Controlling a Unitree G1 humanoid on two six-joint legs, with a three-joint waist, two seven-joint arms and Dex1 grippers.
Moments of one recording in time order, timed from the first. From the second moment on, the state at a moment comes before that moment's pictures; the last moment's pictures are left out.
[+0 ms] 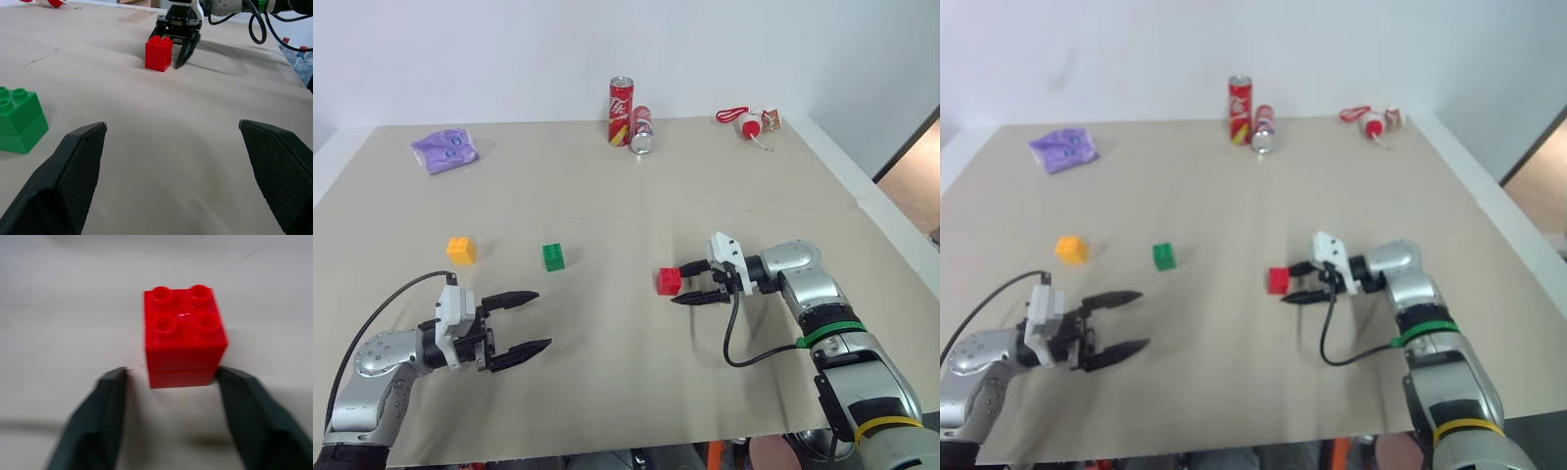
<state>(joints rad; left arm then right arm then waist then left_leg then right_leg) 0.03 0.61 0.15 -0.08 -0.56 0.02 -1.27 -0.76 -0.56 0.20 0.76 0.11 -0.18 1.51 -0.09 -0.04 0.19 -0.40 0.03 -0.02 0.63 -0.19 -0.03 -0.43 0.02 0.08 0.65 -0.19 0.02</state>
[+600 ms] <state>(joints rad) -0.08 0.57 0.17 -0.02 -0.55 0.08 -1.07 -0.97 -0.69 0.13 0.85 0.13 -0.13 1.53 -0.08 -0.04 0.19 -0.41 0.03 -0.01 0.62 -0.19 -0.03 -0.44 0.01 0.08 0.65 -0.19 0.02</state>
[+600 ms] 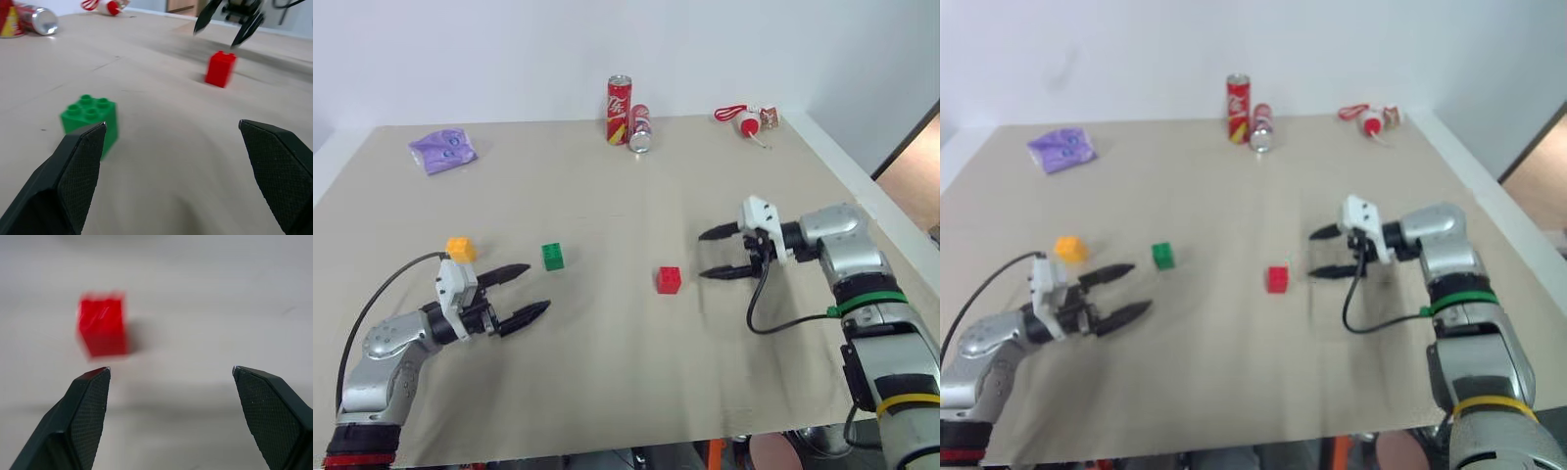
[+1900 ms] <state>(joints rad) -0.40 0.52 0.04 0.30 -0.32 0.14 -0.91 -0.77 -0.56 0.04 0.16 0.45 0.40 1.39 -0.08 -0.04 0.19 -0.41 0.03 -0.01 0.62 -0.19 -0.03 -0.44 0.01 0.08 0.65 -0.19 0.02</state>
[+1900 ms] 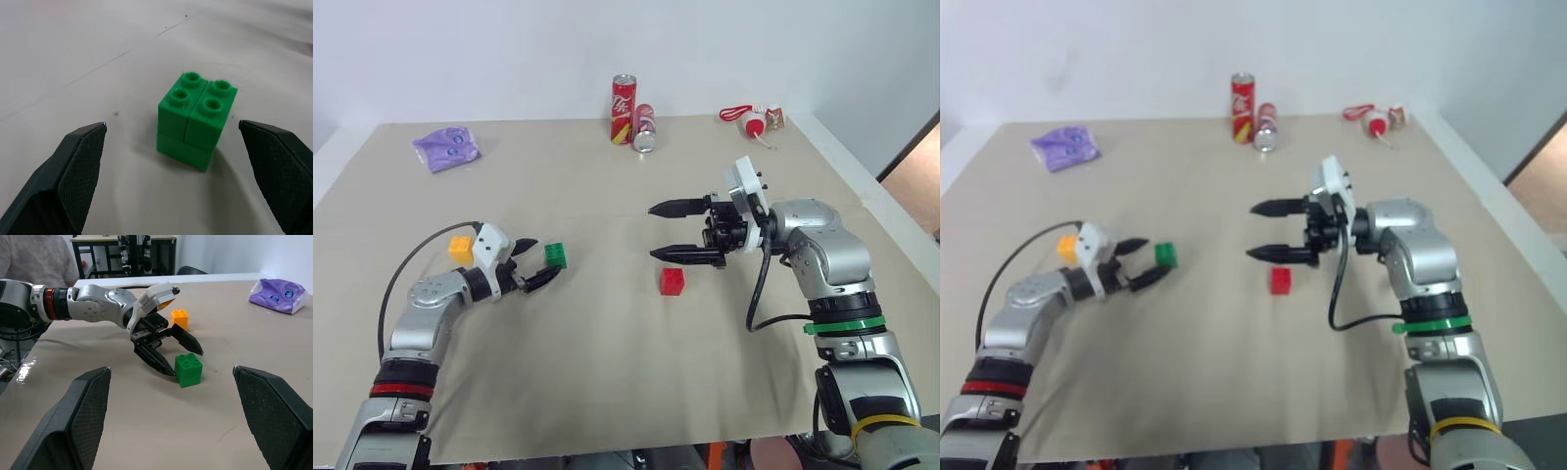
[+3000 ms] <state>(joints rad) -0.50 0.48 -0.03 0.39 -0.24 0.12 -0.98 -0.78 -0.54 0.04 0.20 0.44 0.34 1.37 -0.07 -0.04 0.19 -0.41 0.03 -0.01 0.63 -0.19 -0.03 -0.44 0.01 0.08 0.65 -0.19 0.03</state>
